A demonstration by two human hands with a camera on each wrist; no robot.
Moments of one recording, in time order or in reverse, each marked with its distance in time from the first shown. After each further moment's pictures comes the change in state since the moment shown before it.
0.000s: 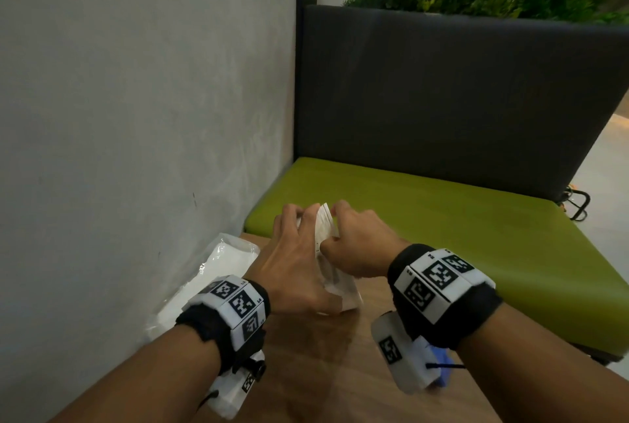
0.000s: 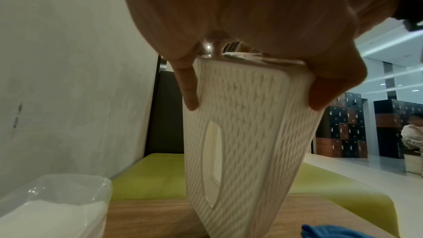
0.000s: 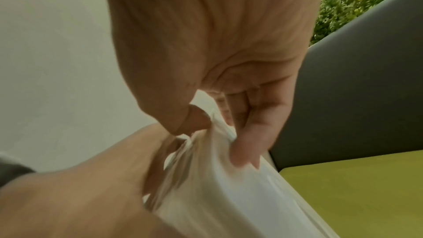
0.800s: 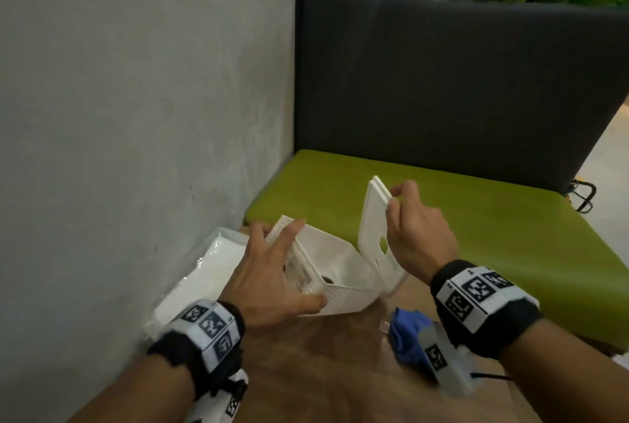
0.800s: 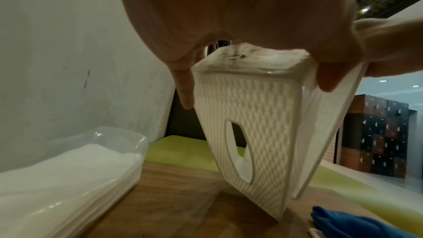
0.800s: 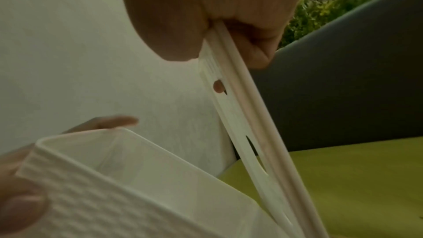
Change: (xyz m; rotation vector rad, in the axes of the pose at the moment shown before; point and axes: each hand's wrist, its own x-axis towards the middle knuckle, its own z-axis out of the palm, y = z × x) left_hand -0.021 -0.031 0.020 -0.097 -0.009 -0.174; right_hand 0.008 0.080 0.015 0.142 0.503 0.058
